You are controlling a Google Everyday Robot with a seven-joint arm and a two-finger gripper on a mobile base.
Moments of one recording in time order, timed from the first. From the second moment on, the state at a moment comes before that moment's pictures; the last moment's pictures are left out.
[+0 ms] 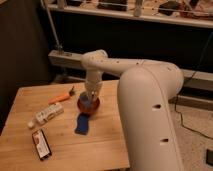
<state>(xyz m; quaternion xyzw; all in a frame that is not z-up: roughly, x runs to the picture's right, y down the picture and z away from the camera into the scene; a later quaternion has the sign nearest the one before) -0.080 0.061 0.846 -0.33 0.24 0.65 0.64</state>
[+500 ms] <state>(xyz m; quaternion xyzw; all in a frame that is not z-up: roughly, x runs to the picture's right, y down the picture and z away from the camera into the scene) -0.088 0.077 0.867 -0.28 0.22 0.63 0.69</state>
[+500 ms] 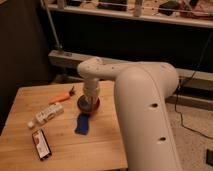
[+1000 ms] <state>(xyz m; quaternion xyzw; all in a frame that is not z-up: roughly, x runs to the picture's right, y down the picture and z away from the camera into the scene) -0.074 0.096 0.872 -0.27 0.25 0.64 0.68</state>
